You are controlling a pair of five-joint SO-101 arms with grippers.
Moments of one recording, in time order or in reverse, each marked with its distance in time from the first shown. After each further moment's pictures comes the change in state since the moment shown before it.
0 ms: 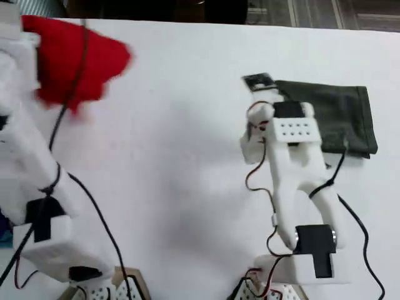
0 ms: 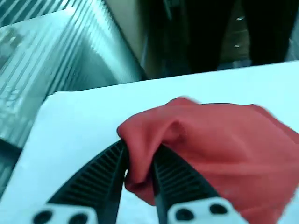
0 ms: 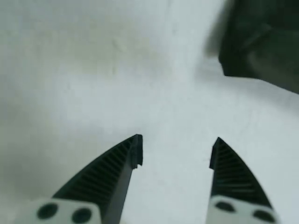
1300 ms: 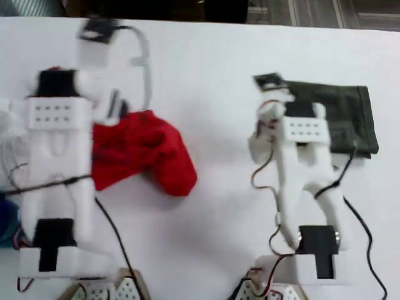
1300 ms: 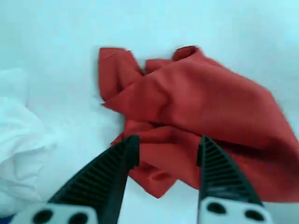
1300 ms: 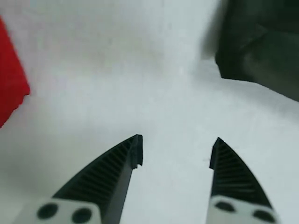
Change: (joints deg) left arm 7.3 -10.3 59.6 -12.7 6.9; right arm -1.6 0.0 0.0 0.0 3.3
